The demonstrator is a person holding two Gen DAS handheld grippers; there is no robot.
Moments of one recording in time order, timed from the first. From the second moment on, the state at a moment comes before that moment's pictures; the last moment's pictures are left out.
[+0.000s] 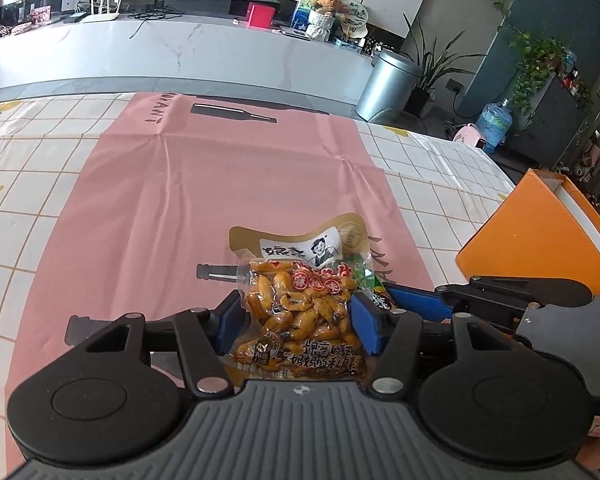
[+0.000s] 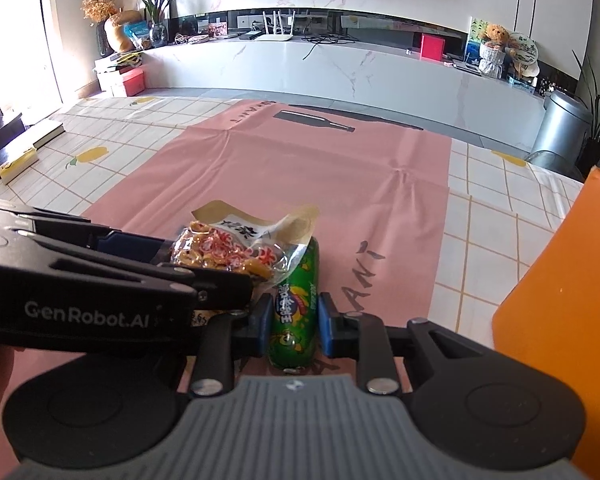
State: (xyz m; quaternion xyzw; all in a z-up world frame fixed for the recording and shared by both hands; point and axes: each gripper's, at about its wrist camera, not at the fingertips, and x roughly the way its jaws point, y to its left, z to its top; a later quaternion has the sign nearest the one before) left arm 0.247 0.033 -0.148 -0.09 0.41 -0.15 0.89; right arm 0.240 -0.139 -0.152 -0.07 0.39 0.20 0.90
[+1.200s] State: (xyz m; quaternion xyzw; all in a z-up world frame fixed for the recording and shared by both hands) left arm 0.178 0.034 -0.120 -0.14 0.45 -0.17 0.86; right arm 0.153 -0.162 -0.142 0.00 0.45 0.19 0.88
